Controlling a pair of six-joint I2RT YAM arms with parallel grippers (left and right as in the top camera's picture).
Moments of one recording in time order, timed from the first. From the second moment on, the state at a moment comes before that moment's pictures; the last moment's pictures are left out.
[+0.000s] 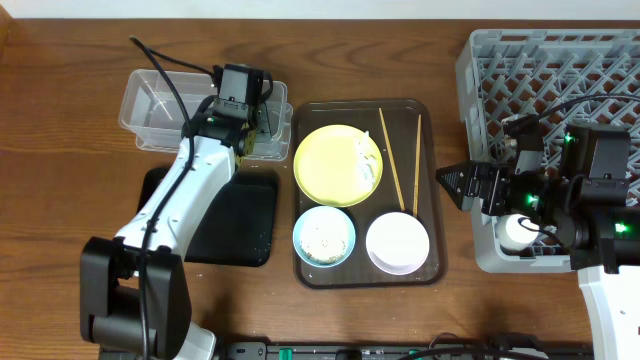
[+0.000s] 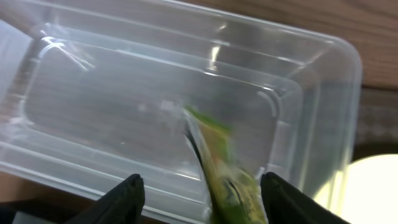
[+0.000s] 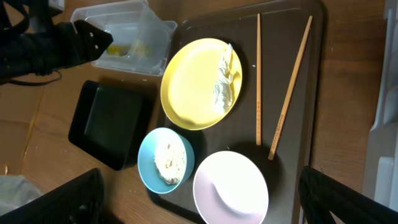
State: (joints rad) left arm -0.23 1.68 1.23 -0.53 -0.24 -0.33; right arm -0.02 1.08 1.15 -0.99 -0.60 0.16
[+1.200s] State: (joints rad) left arm -0.63 1.97 1.25 -0.37 0.10 -0.35; right arm -0.02 1.08 1.15 -1.01 -0.59 0.16
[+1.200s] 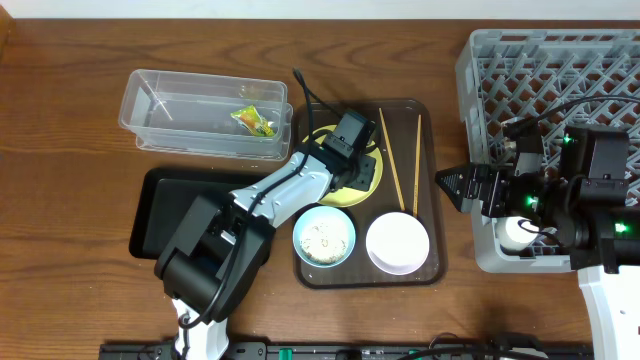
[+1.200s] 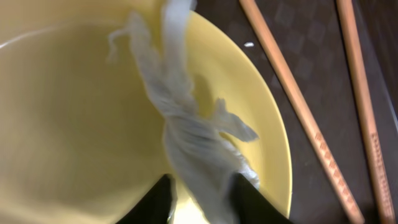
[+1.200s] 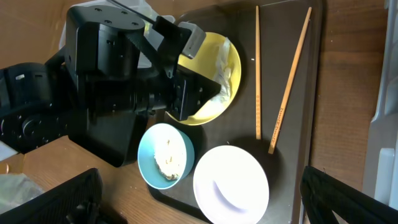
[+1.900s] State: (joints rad) left arm -0.60 1.79 1.25 -0.40 0.10 -0.36; right arm -0.02 1.08 1.15 -1.04 -0.59 0.16
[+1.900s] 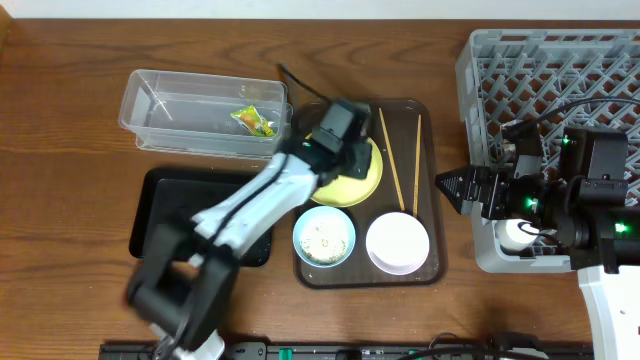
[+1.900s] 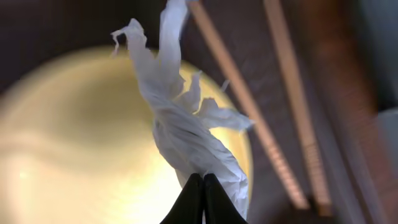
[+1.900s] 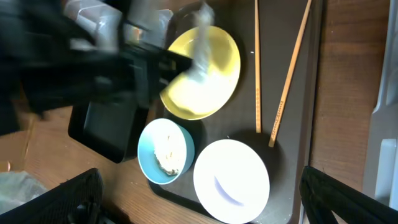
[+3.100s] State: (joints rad) left arm -0.32 1.44 1.26 -0.79 0.07 -0.33; right arm -0.02 1.08 1.15 -1.06 -0.56 0.16
